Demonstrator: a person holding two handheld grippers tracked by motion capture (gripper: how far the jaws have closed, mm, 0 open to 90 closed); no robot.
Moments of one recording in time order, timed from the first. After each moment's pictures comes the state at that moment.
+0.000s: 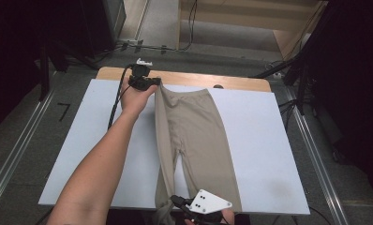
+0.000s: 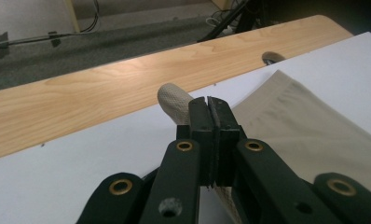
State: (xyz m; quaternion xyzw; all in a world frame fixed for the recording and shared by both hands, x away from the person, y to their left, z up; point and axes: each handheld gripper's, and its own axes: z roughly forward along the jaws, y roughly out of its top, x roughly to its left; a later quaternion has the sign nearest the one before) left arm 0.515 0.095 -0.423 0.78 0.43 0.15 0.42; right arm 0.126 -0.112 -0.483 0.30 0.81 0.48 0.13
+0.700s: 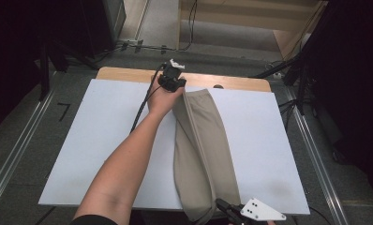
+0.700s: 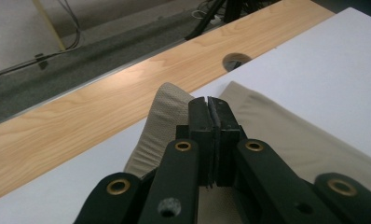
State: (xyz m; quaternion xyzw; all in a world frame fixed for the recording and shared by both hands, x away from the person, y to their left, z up) left arm 0.514 -0.002 -0.427 0.82 0.37 0.18 0.39; right arm 0.094 -0.217 -0.500 0.41 0.76 0.47 0.15
